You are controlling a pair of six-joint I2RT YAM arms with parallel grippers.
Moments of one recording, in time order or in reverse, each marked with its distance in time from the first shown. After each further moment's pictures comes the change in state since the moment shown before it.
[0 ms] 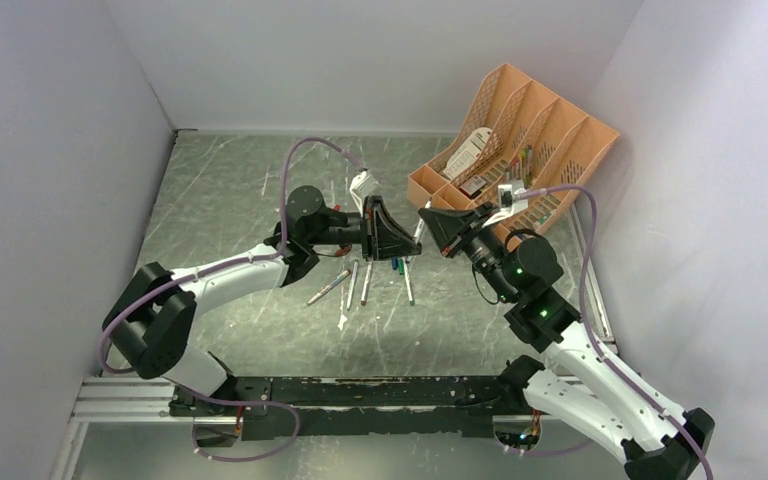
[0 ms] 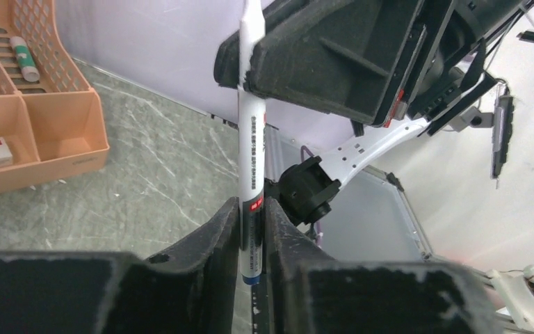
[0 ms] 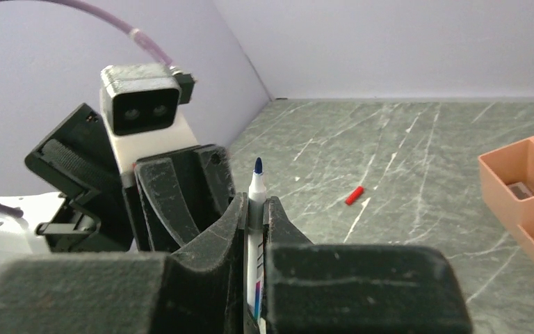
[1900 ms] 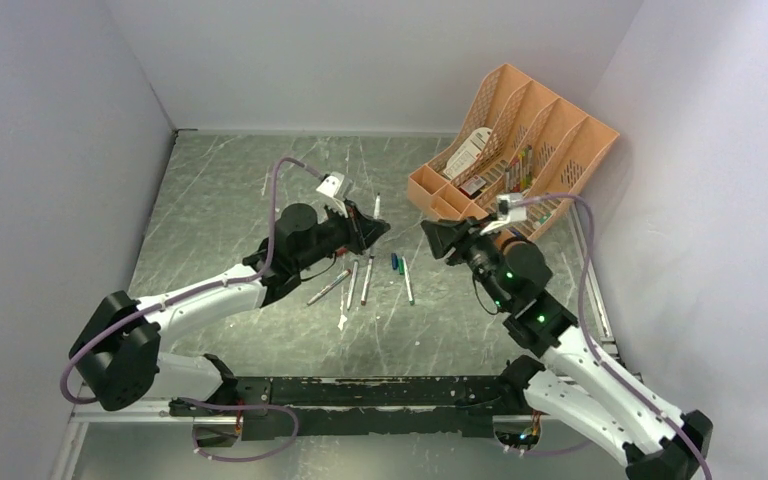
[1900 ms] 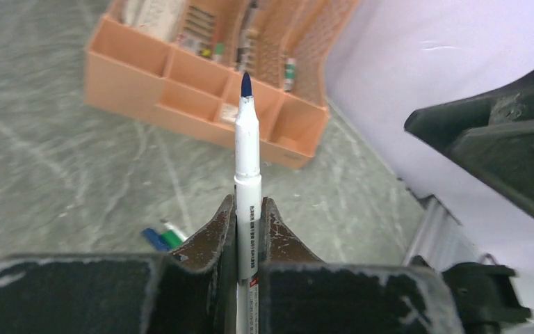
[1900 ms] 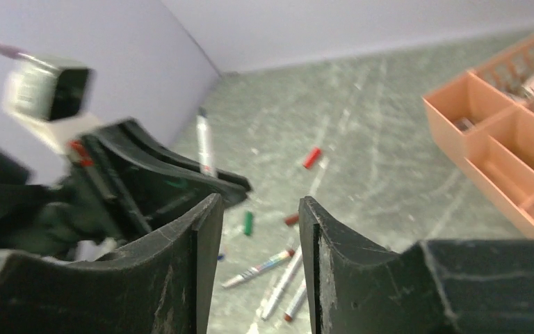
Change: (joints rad) left arm -0.032 -0.198 -0.139 -0.269 -0.698 0.159; right arm 0.004 -0.077 -0.093 -0.034 0.093 0.048
